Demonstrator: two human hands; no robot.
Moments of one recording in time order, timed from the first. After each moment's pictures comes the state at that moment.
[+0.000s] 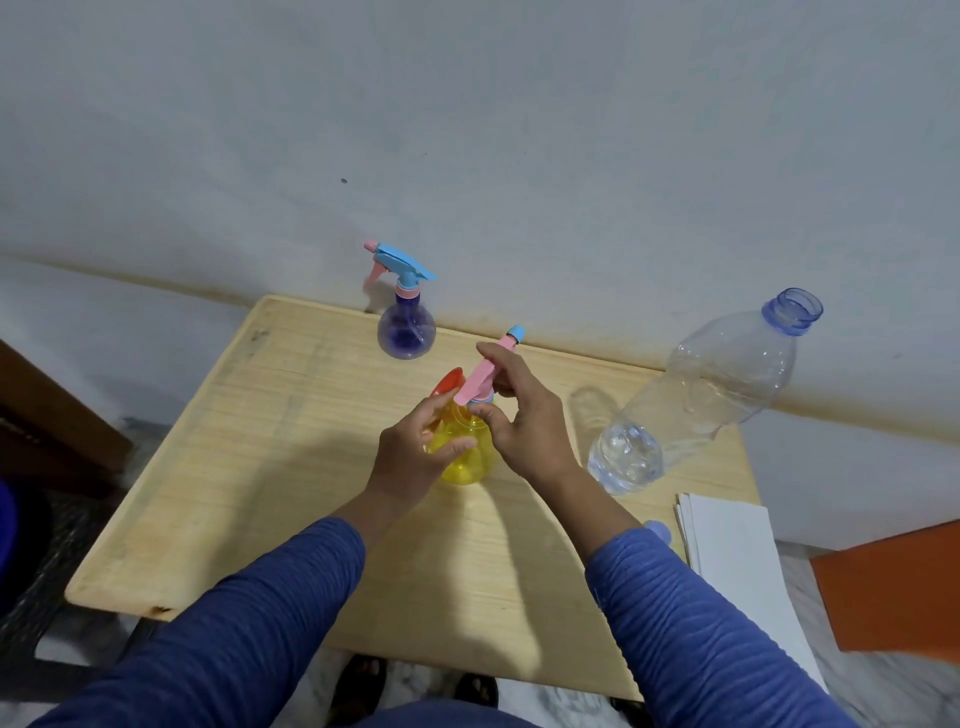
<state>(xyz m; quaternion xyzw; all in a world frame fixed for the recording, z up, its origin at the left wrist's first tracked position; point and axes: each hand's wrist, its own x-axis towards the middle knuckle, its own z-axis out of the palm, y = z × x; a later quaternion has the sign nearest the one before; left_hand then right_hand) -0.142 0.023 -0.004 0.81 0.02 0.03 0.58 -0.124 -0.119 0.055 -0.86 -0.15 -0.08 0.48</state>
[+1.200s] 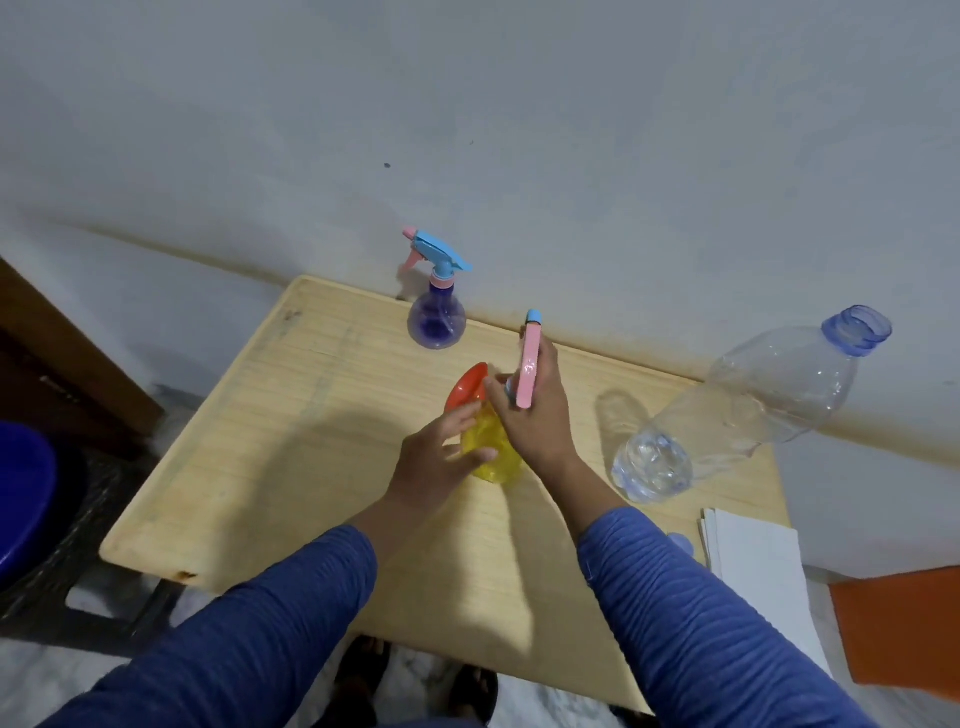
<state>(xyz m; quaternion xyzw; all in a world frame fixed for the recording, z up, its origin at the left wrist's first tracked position) -0.156 0.027 -0.009 0.78 0.01 -0.03 0.63 -0.102 -0.099 0.036 -0.85 -0.05 -0.05 0.52</state>
